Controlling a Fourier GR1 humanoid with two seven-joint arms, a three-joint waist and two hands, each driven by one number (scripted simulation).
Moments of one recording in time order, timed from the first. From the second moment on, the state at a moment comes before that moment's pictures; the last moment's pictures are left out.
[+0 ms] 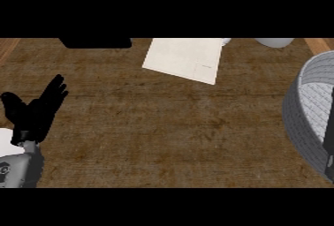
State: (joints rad) left arm -0.20 0.26 0.18 -1.42 0.05 -0.07 0.24; right arm -0.83 -0.27 -0.65 -1.17 1.78 -0.46 1.09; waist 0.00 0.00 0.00
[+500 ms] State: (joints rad) left arm -0.20 0.25 0.18 -1.39 0.04 -0.07 0.22; right arm -0.75 -0.28 -0.66 -1.30 1.68 -0.53 1.03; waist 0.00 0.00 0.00
